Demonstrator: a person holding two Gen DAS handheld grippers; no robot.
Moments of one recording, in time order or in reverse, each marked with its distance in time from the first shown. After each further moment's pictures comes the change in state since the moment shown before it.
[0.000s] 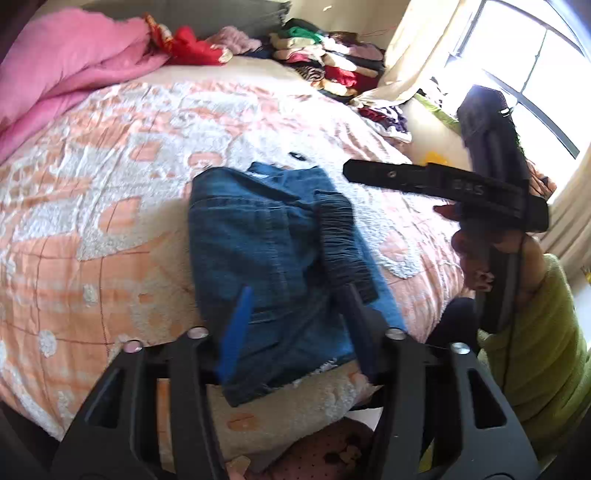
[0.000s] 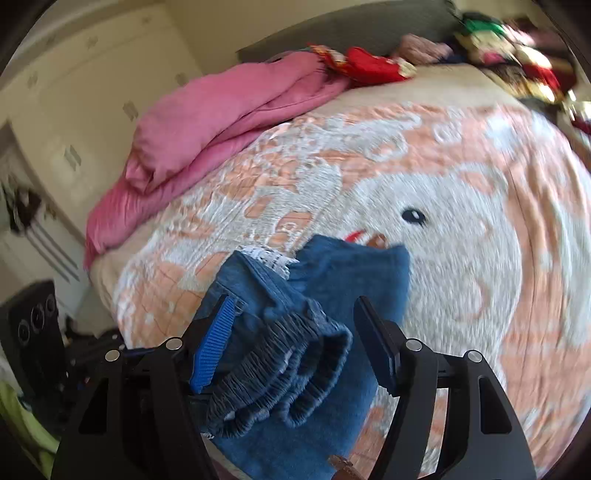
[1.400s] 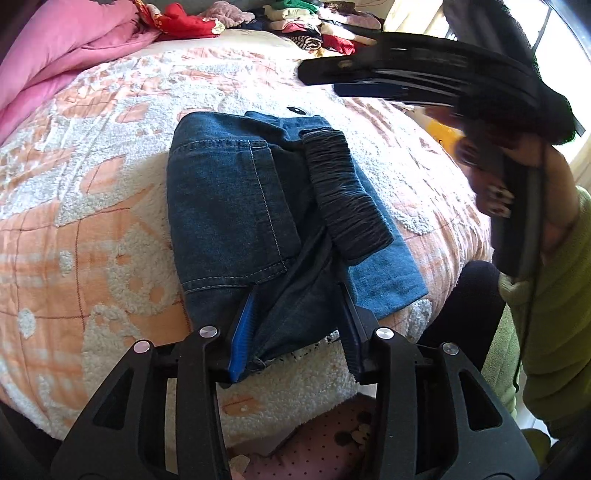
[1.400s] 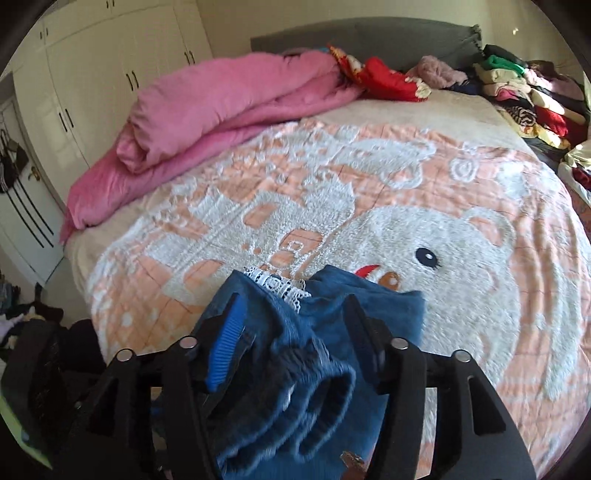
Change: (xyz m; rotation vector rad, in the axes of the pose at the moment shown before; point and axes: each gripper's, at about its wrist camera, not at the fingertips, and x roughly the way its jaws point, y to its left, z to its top) left arm 0.026 -0.001 -0.025 0.044 0.107 0.012; right arm 0.017 0.032 0.023 -0.097 0.002 -0.095
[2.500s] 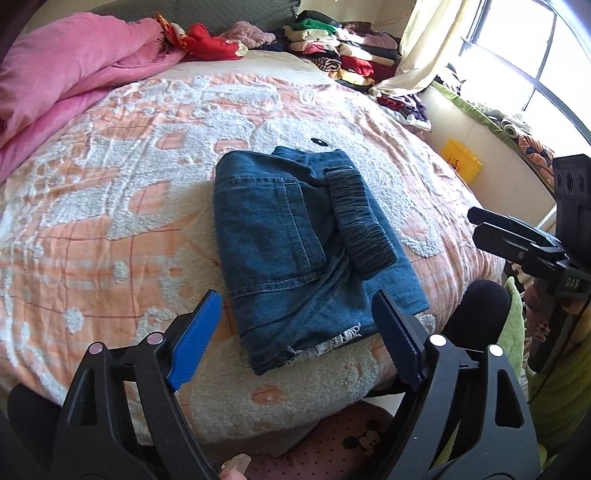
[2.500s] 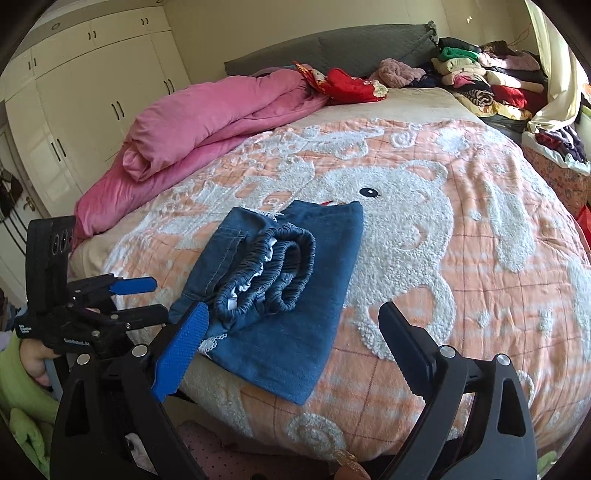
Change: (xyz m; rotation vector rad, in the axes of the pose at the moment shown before) left arm -0.038 0.002 0.005 -0.025 -0.081 0.091; right arm -0.094 -0.001 -0.108 0.114 -0.073 -0.054
